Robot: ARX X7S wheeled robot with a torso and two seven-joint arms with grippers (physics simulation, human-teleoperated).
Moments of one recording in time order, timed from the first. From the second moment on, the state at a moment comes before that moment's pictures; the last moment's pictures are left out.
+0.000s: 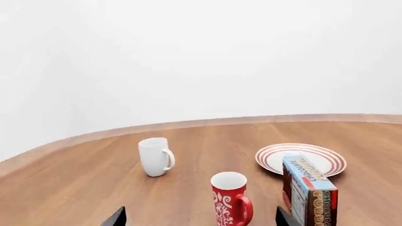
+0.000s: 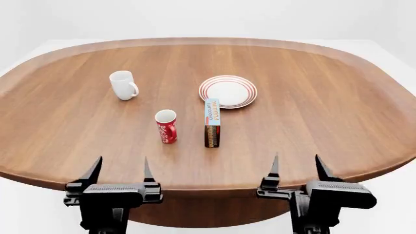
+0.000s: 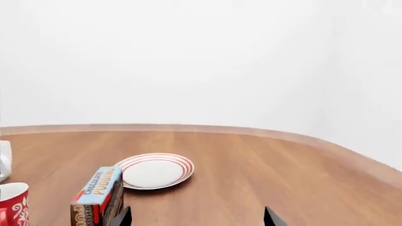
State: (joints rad) left arm 0.01 -0.13 0.06 0.23 -0.03 -0.05 -0.14; right arm 0.02 0.11 -0.04 -0.17 0.06 0.00 0.16
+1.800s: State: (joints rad) left arm 0.11 -0.25 -0.27 0.82 0.00 -0.02 -0.38; right arm 0.01 0.27 0.14 -0.71 0.20 -0.18 0.25
